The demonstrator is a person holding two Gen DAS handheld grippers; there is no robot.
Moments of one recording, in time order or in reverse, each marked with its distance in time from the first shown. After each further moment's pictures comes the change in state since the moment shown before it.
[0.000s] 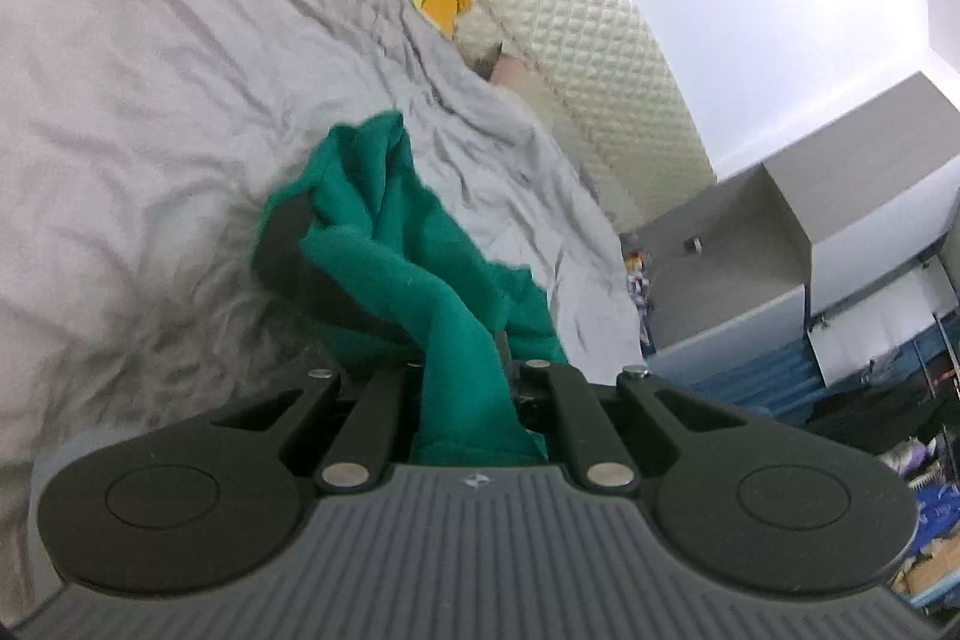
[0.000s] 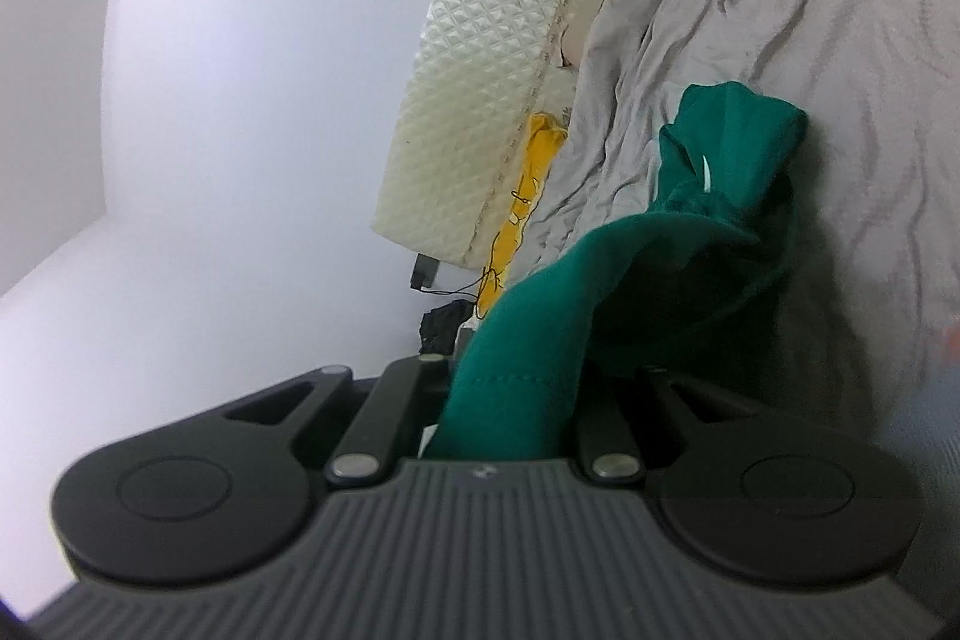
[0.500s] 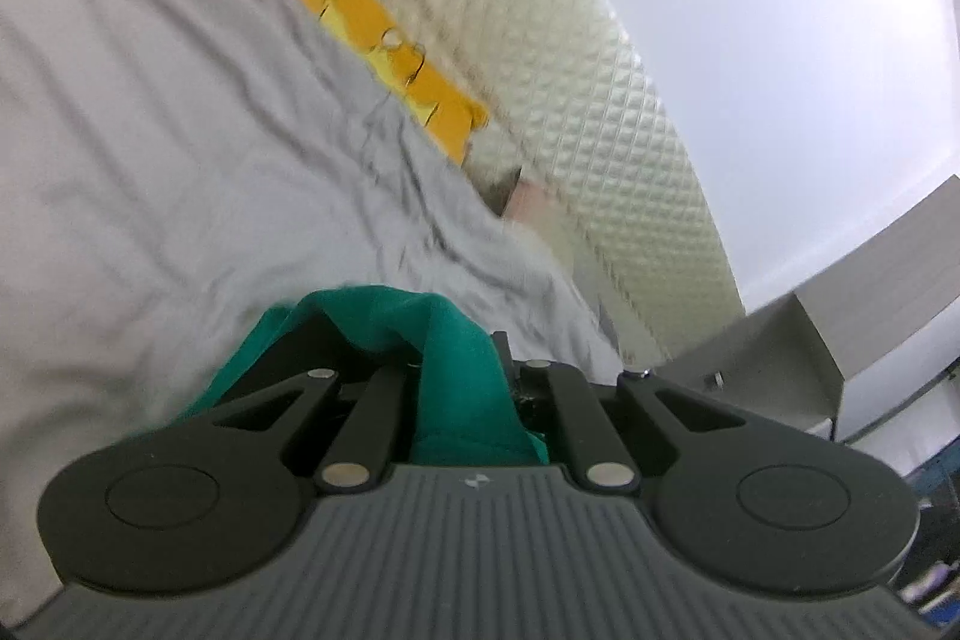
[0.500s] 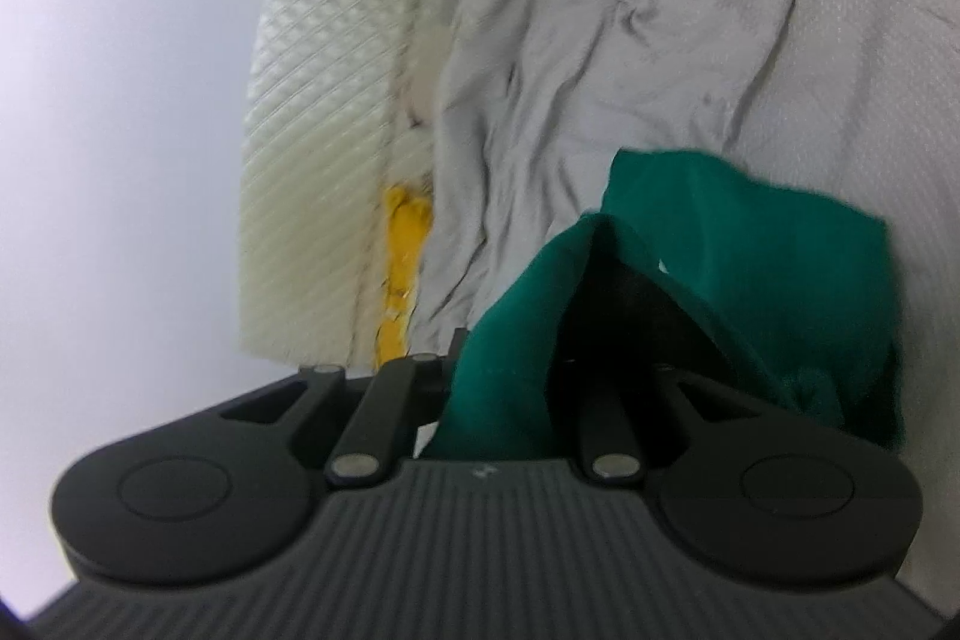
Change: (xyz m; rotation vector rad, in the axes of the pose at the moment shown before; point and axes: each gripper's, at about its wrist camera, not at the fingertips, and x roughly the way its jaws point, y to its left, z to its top) left arm 0.159 -0.012 0.124 -0.056 -0.238 0.030; right arm 0.164 -0.039 0.122 0.232 -0.095 -0.278
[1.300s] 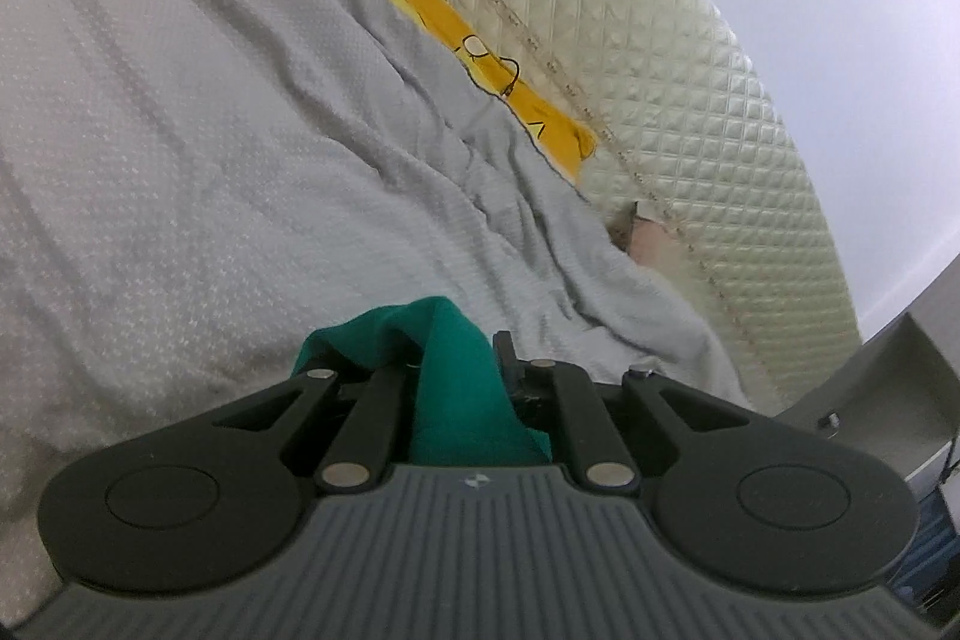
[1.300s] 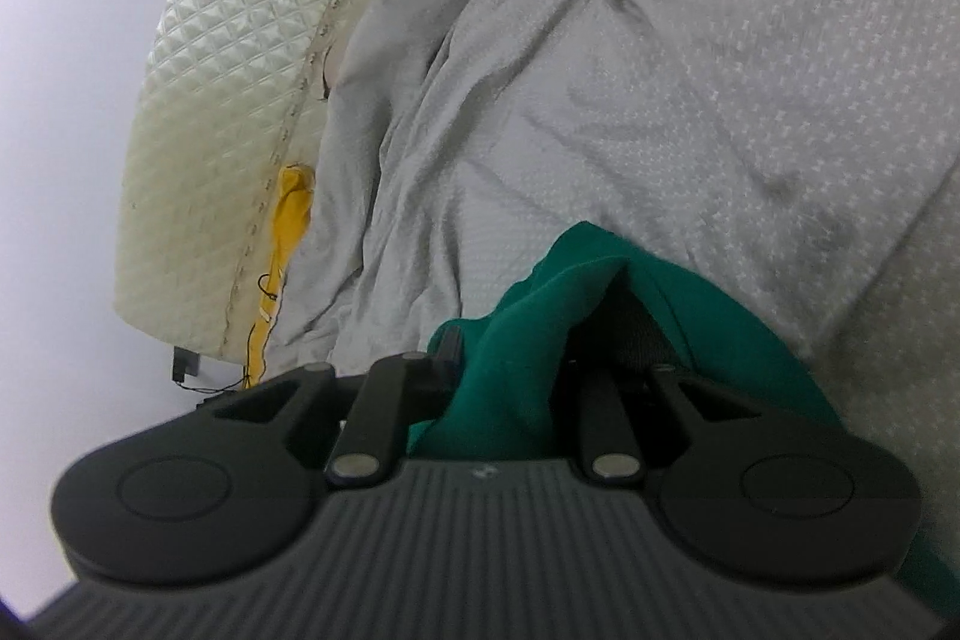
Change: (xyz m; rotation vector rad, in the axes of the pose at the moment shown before) left arm 0.223 0.125 0.001 0.079 -0.108 0.141; right arm 0.175 -0.063 0.058 -0.202 0.031 -0.115
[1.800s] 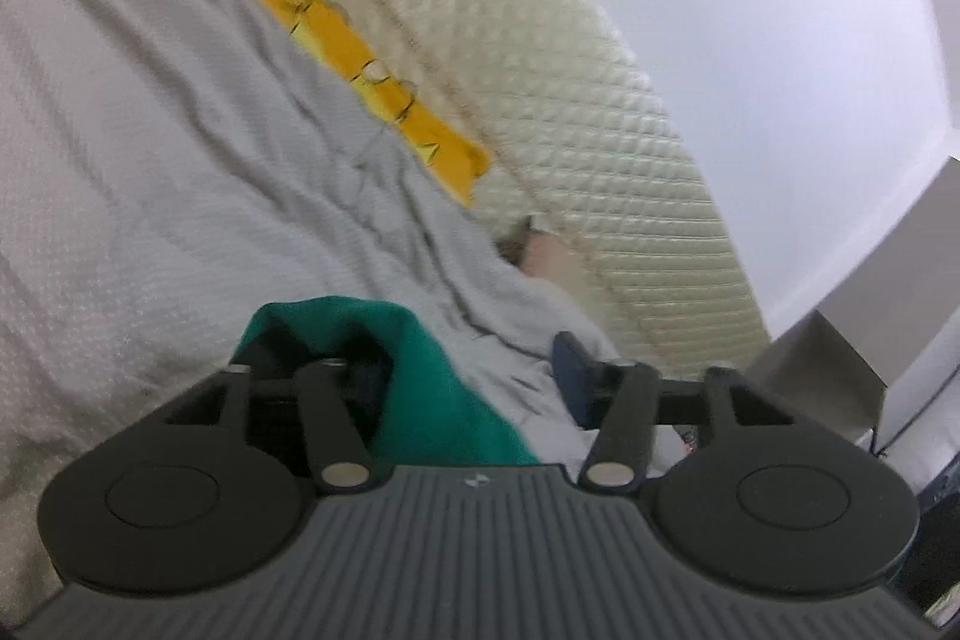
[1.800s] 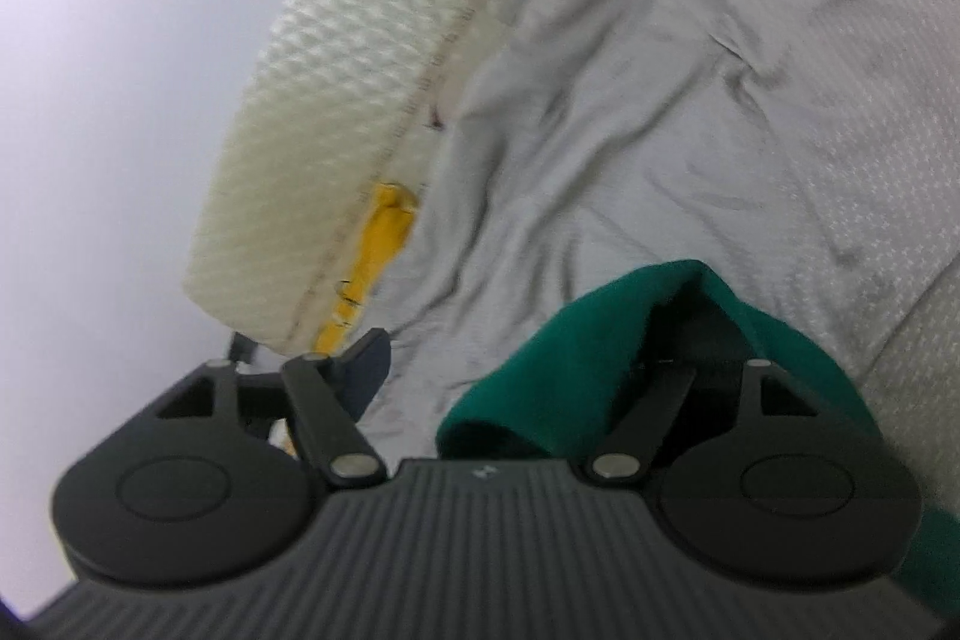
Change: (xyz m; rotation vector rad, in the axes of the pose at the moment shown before) left arm -0.057 -0.033 0.014 0.028 -0.035 -0.206; right arm -0.058 0.043 -0.014 -0.165 -0.093 0.145
